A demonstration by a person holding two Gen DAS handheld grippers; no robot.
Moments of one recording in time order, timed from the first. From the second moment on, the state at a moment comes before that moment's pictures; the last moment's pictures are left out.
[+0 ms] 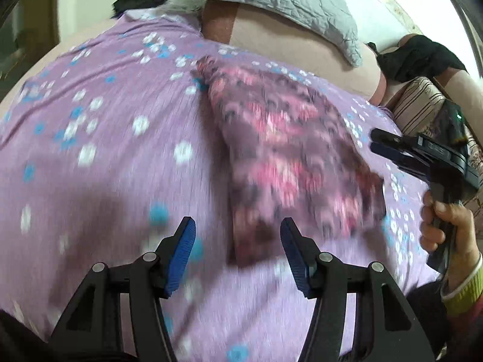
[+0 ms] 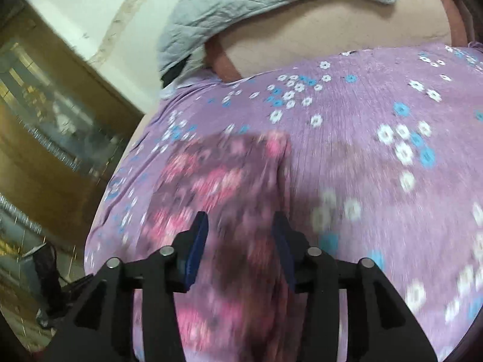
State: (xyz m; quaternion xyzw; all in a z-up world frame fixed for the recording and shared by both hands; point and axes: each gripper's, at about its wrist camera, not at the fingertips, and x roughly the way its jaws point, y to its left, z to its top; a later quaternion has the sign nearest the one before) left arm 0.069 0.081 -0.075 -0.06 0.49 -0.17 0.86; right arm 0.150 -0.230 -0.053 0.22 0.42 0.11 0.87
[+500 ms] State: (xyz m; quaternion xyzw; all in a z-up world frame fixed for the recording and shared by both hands) left arm 0.071 0.055 -0.110 -0.02 0.48 -0.08 0.87; right arm 0.083 -0.209 -0.088 0.23 0.45 0.10 0.86
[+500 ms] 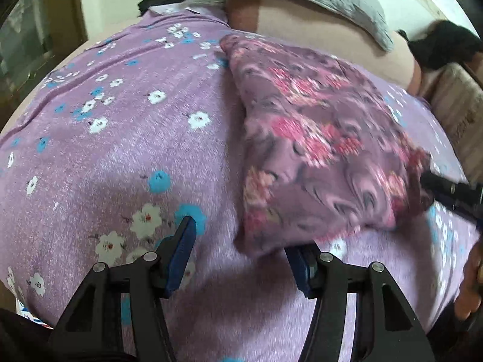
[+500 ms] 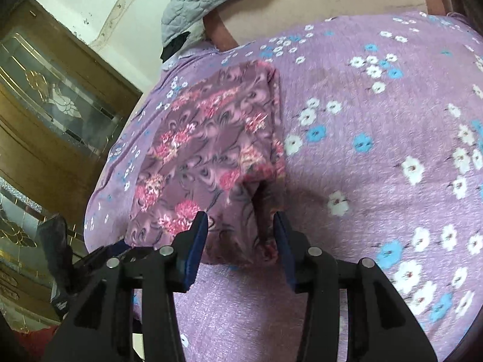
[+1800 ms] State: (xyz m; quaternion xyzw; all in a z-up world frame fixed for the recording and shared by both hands) left arm 0.095 0.081 -0.054 -0.07 0.49 -0.18 0.85; right arm 0.134 -0.239 -0.047 0.21 0.43 0.06 0.88
